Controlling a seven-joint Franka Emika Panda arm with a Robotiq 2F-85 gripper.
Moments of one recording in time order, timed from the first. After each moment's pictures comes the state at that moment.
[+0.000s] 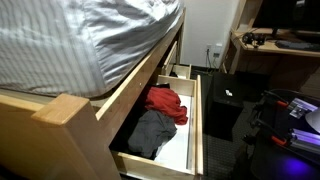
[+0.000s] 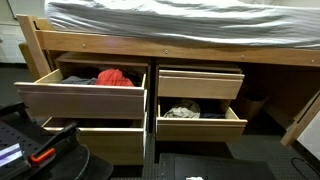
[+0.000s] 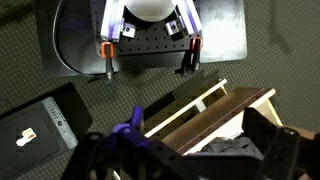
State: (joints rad) arm -0.06 -0.71 -0.22 -2.55 0.02 1.56 -0.14
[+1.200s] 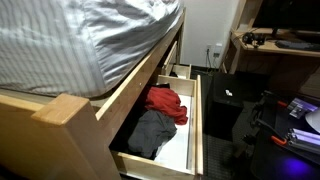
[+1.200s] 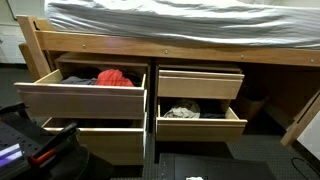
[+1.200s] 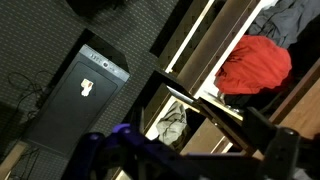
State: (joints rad) arm -0.28 -0.60 -0.36 -2.48 0.00 1.96 -0.05
